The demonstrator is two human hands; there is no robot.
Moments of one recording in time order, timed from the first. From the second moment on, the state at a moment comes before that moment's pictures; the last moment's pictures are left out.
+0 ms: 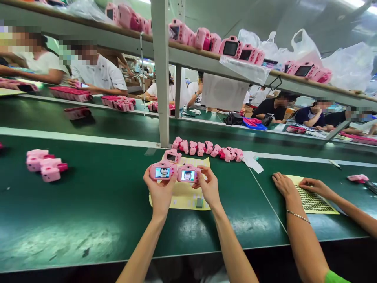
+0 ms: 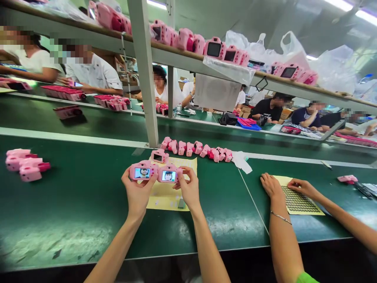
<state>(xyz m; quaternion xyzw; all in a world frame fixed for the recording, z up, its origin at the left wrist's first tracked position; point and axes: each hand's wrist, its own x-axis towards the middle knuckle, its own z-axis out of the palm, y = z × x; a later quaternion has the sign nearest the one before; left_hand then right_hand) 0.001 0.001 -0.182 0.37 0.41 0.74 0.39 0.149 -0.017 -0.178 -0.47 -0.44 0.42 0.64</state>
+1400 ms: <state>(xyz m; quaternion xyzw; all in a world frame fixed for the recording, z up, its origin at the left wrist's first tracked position) 0.003 0.003 -0.192 0.41 0.55 0.63 0.37 0.147 -0.032 -0.168 -0.48 -0.41 0.35 0.70</state>
